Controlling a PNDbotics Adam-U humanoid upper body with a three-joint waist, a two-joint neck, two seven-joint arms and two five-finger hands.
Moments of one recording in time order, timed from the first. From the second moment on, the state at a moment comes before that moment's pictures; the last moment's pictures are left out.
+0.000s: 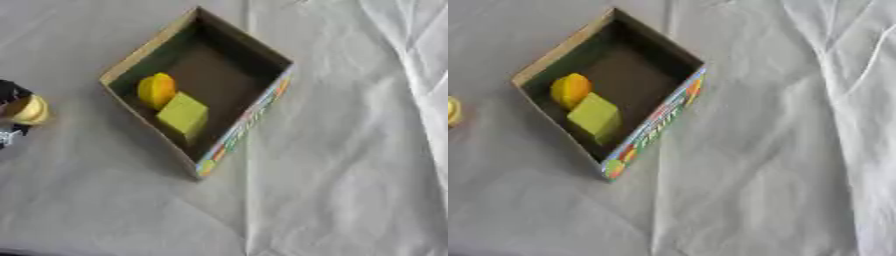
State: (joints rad) left arm -0.48 0.89 -0.13 -1.40 -0.55 -0.25 -0.28; right arm -0.03 -0.89 -0.25 -1.98 -0.17 -0.40 -0.19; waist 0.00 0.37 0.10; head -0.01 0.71
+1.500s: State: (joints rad) left arm -0.98 0.38 -0.26 -1.46 -0.74 -0.27 -0.37; right arm -0.19 -0.87 -0.23 -1.98 -0.31 -0.43 -0.17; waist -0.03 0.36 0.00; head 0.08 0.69
